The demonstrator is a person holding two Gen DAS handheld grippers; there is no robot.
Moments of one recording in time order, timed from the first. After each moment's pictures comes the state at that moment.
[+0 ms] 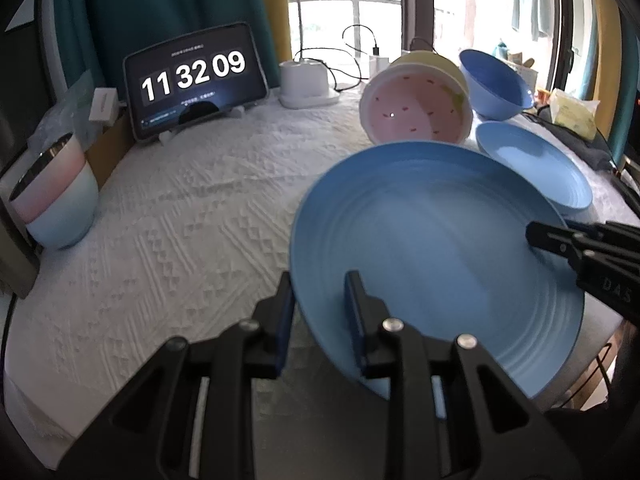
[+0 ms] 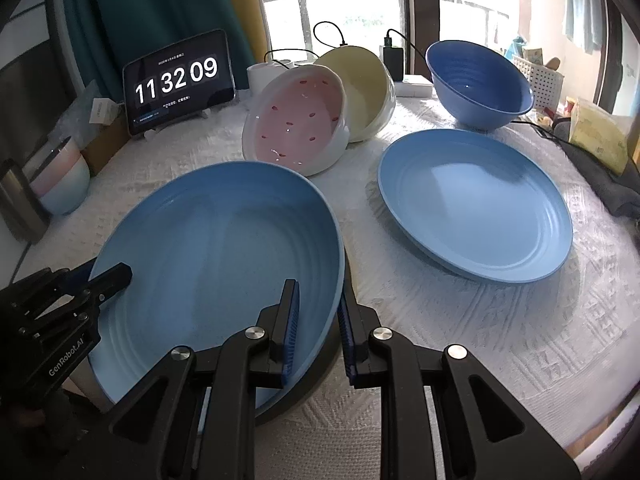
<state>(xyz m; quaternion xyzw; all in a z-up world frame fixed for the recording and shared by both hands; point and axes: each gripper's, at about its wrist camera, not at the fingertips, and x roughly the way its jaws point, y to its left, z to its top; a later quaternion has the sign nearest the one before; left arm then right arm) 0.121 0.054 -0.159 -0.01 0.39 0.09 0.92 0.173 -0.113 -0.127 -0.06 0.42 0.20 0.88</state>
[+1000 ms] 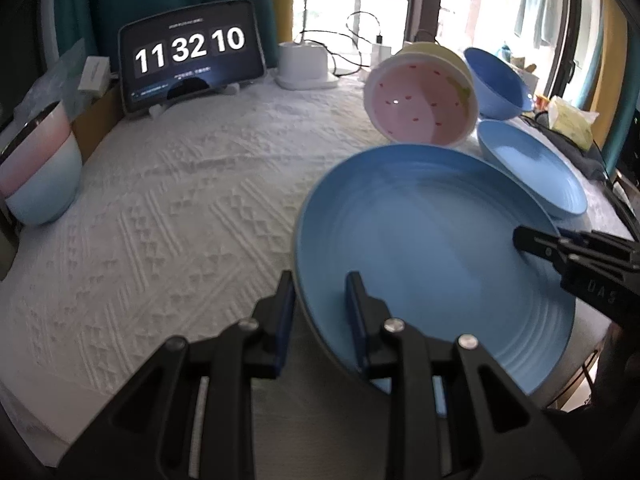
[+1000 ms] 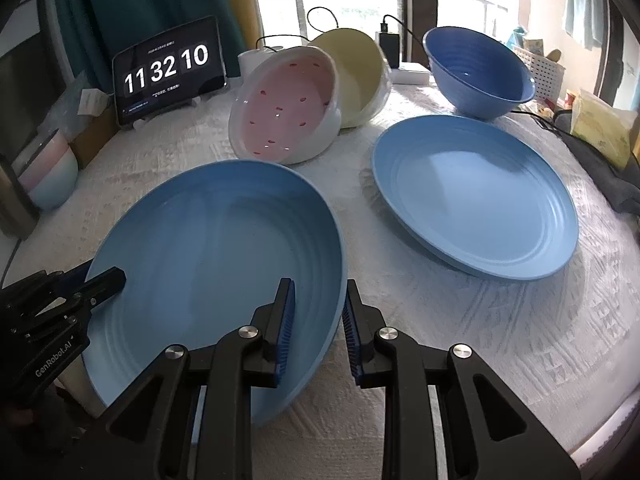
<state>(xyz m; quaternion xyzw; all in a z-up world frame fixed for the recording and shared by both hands) 0.124 0.070 -0.169 -0.05 0.41 0.07 0.91 0.182 -0.111 -0.138 -0.06 0.44 0.20 0.87</state>
